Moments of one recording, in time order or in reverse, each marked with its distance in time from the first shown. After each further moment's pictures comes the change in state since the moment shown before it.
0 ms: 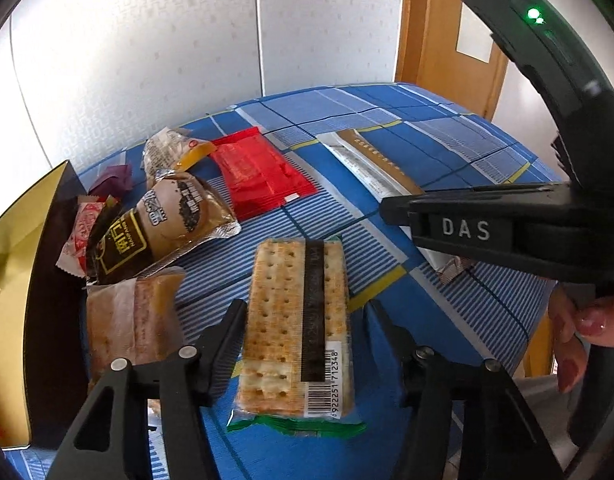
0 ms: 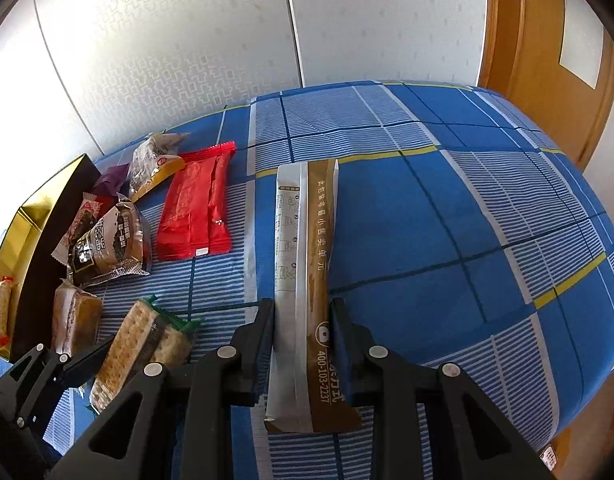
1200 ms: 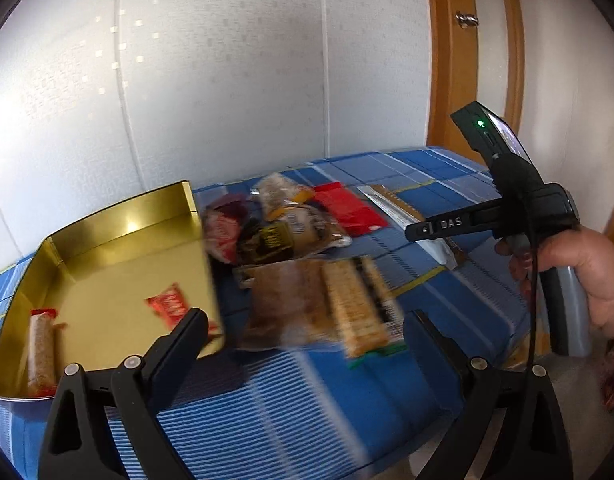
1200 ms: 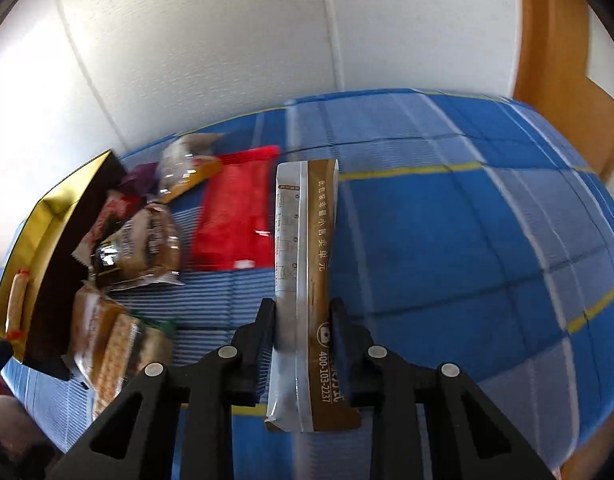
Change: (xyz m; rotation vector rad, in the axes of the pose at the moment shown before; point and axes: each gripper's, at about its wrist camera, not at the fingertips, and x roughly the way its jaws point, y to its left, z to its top) left arm -0.098 0.052 -0.048 -0.046 -0.211 0.107; right arm 0.005 0.009 0.002 -0.029 -0.005 0.069
